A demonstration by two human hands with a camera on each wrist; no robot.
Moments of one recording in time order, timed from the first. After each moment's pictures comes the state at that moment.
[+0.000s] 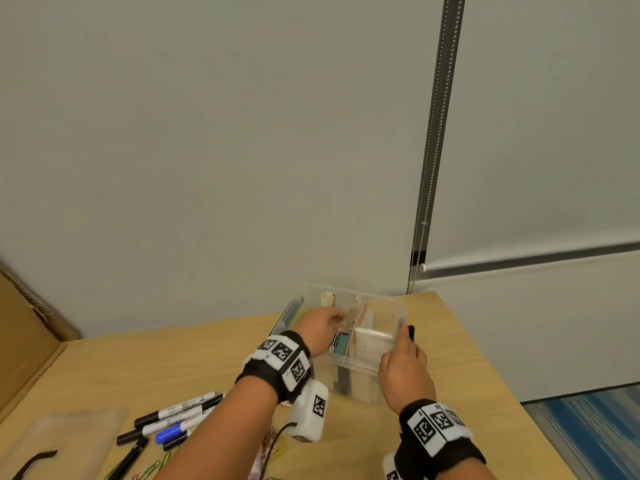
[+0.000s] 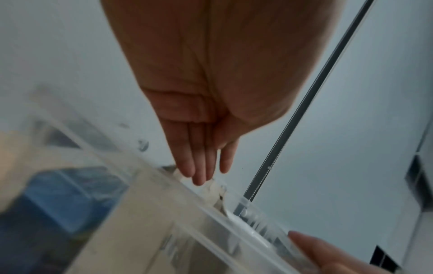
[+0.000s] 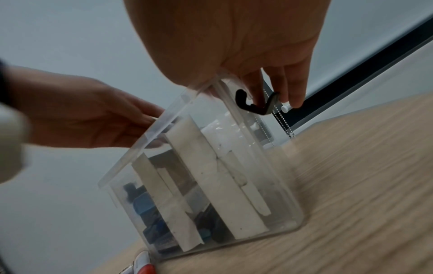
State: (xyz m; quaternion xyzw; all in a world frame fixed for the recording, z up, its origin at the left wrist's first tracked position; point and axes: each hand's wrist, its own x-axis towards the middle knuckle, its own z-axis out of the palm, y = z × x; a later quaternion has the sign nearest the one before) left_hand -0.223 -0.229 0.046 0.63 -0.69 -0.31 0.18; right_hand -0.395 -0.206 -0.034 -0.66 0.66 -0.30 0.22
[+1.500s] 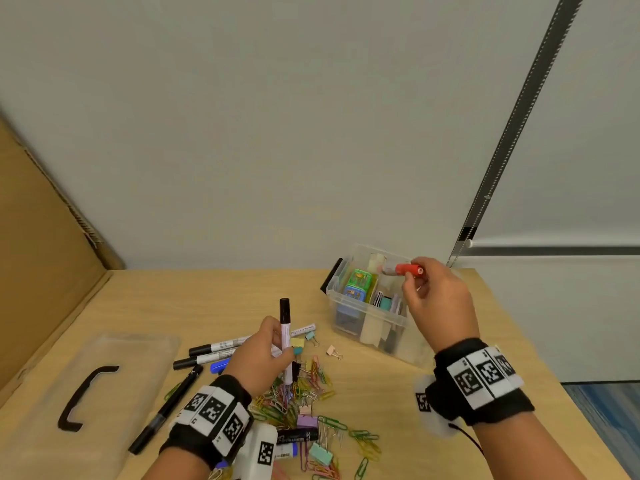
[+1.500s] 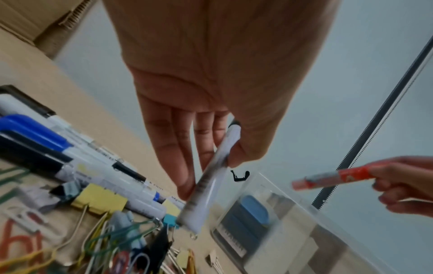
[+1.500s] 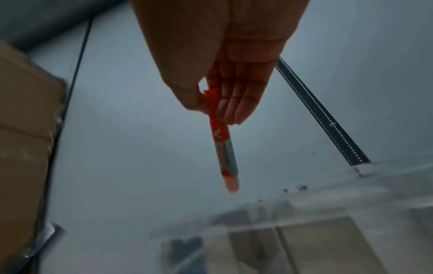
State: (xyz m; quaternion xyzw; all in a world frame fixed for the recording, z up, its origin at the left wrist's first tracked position) left_hand -0.078 -0.088 -0.017 0.72 -0.59 -0.28 0.24; right_hand -0.333 -0.176 0.065 -0.74 0.55 -0.39 0.05
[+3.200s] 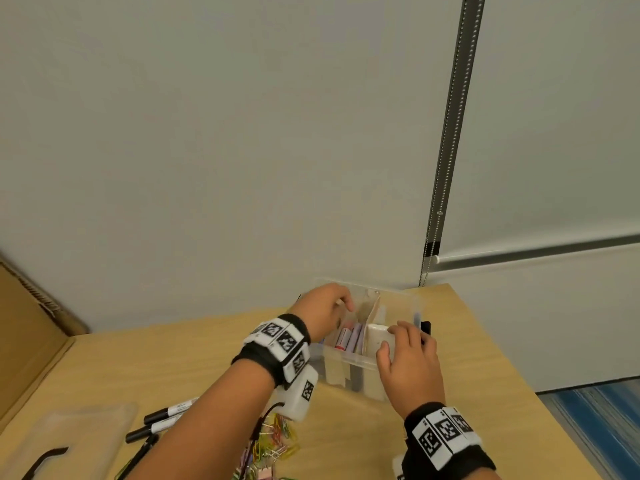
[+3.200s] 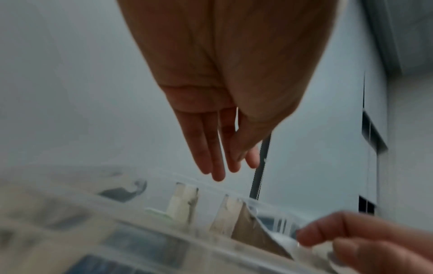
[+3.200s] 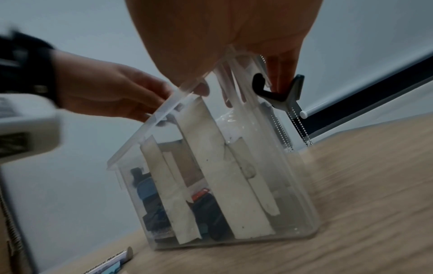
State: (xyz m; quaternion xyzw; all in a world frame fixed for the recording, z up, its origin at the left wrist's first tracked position) left_hand -0.199 -0.243 0.060 0.60 -0.76 -0.19 0.17; right_hand -0.377 -0.201 -0.024 -0.70 0.66 -0.26 0.09
